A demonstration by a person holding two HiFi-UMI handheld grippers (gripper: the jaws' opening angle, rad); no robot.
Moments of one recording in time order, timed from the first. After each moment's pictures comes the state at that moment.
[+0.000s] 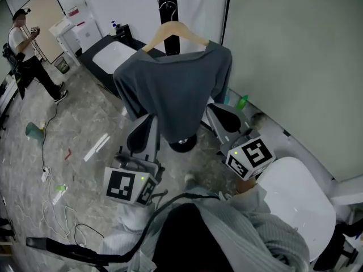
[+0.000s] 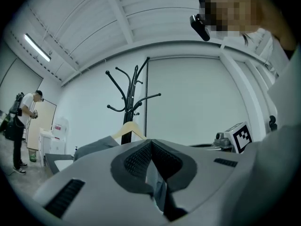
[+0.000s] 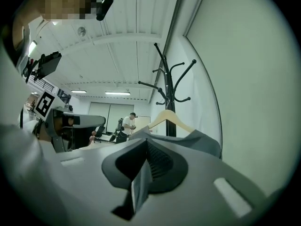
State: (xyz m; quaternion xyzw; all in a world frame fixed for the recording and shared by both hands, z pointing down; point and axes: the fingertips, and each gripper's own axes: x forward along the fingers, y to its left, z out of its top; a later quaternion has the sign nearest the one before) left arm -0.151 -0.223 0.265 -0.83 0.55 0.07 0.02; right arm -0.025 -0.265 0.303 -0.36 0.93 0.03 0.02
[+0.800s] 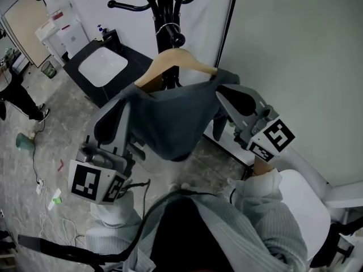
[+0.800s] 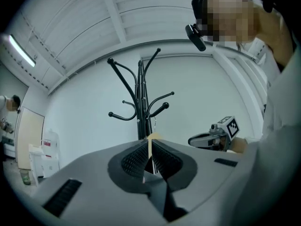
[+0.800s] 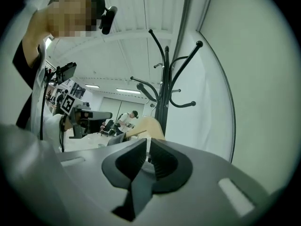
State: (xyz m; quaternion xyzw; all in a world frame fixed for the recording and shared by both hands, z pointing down) left arm -0.211 -0.380 0.202 -0.85 0.51 0.05 0.09; right arm -0.029 -0.422 0.242 -0.29 0.95 0.10 -0.01
